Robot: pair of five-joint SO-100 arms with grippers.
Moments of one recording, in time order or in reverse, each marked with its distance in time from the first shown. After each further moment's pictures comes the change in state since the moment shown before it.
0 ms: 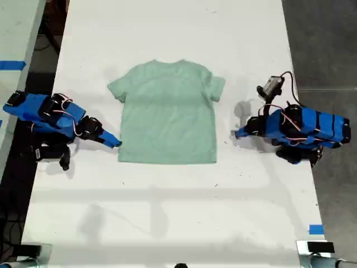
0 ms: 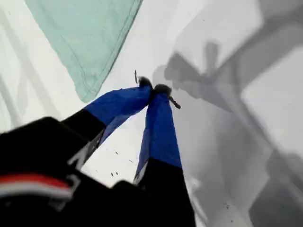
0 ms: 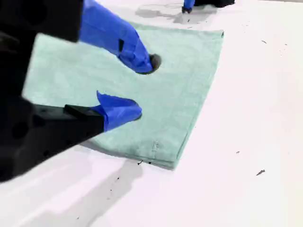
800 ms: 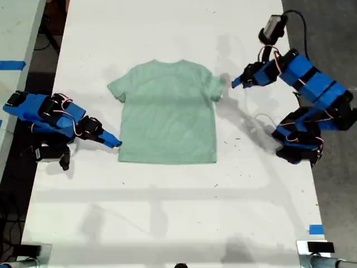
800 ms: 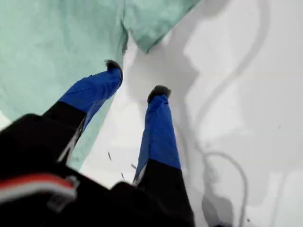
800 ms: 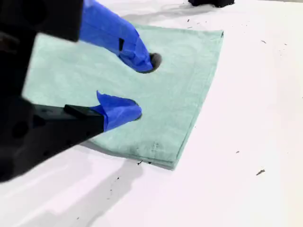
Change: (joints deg) arm 0 0.0 0.0 0.0 0.0 0.0; arm 1 38.9 -75.1 -67.7 0.3 -32.3
